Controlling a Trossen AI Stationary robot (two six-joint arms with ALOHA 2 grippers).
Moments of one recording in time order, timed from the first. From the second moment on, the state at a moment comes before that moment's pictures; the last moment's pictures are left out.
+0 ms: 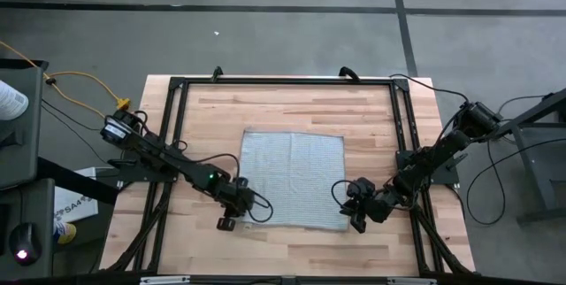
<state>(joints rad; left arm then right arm) -0.43 1.60 0.77 -0.19 0.12 -0.32 0.70 1.37 0.47 0.05 0.34 1.10</state>
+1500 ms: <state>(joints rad) -0.43 1.60 0.98 -0.35 -0.12 -0.47 0.29 1.37 0.47 0.21 0.33 0.78</state>
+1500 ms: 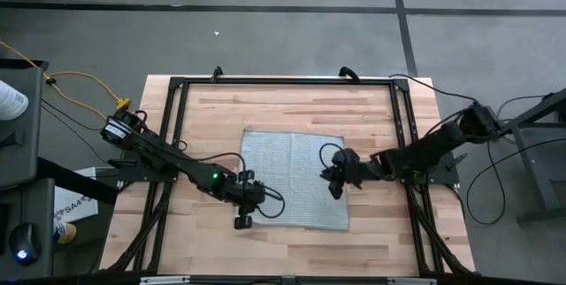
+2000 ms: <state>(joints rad) -0.43 1.60 0.98 -0.21 -0.15 -0.56 0.19 1.37 0.47 0.26 0.20 0.61</state>
